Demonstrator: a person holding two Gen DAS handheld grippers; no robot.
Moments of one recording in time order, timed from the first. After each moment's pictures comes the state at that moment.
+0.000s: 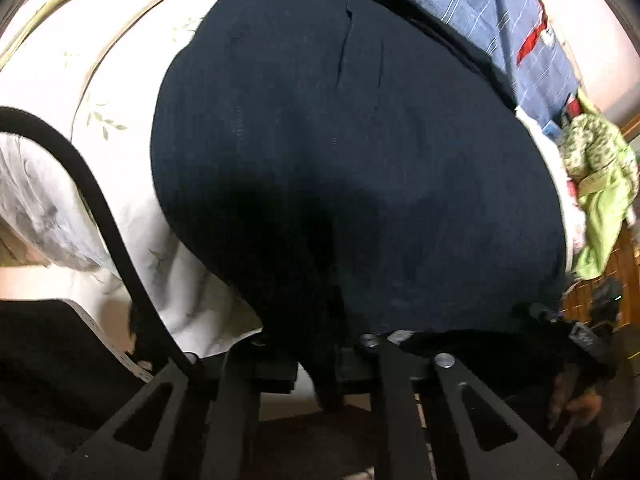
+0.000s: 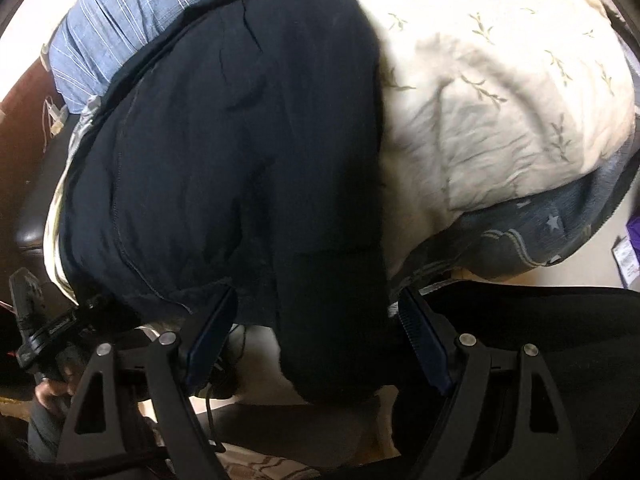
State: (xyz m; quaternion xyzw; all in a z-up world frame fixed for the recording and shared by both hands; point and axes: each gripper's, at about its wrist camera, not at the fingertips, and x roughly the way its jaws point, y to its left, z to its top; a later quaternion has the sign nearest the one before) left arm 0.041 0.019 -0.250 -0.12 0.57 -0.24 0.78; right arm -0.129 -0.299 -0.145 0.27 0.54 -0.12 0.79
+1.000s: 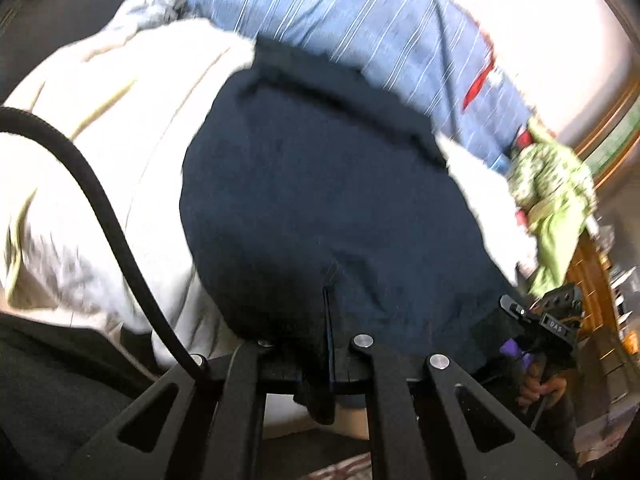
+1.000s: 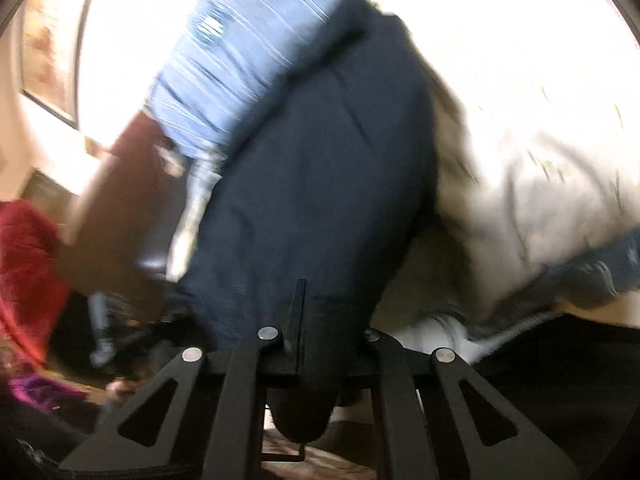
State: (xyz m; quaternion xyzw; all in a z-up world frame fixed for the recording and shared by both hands) left arm 0.035 0.053 -0.144 -0.16 0.48 -0.29 0.81; right arm -0.129 -0.329 -0.092 0.41 0.38 0.09 0.82
